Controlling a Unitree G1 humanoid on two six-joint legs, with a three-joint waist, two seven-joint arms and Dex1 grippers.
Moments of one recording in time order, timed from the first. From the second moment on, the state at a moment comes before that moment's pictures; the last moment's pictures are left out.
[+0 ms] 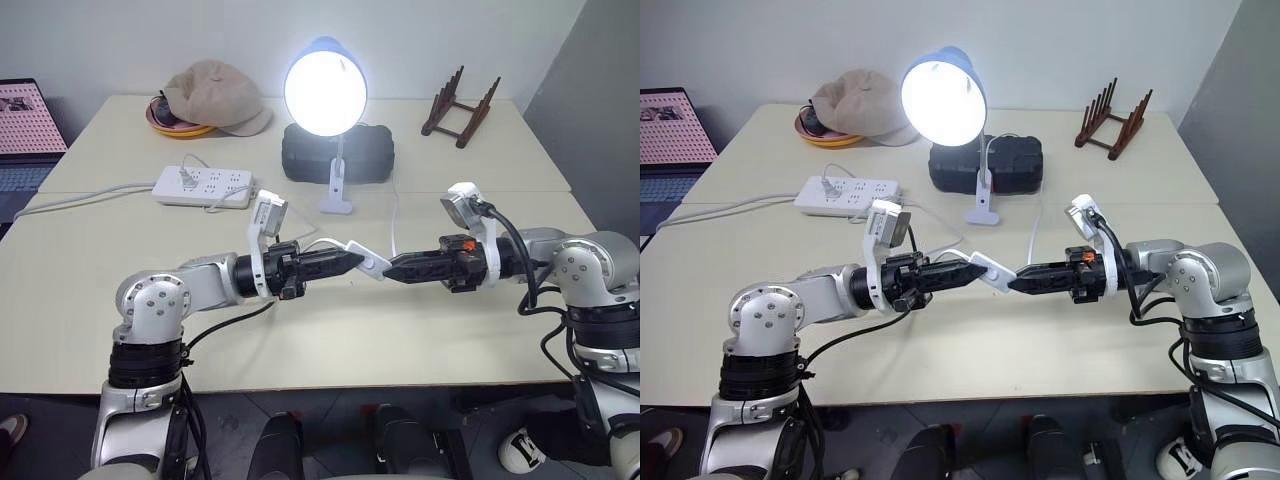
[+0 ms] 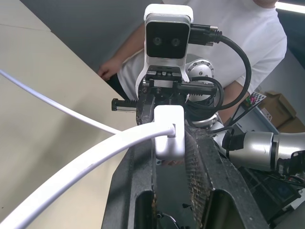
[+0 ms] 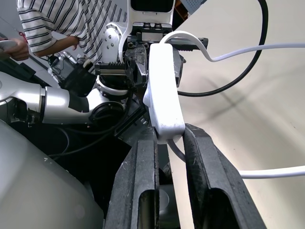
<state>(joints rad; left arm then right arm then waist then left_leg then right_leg) -0.51 0.46 0.12 -0.17 -1.20 1.19 -0.73 -0.69 -0.64 0.03 -0.06 0.85 1.23 1.20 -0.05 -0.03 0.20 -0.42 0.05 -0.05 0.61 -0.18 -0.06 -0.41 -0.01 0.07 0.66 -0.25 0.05</state>
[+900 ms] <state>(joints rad) -0.16 0.77 0.22 -0.54 -0.88 0.89 -0.65 -0.96 -0.48 0.27 0.71 0.21 0.34 1.12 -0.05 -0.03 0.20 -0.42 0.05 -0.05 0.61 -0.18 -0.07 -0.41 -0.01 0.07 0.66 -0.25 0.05</state>
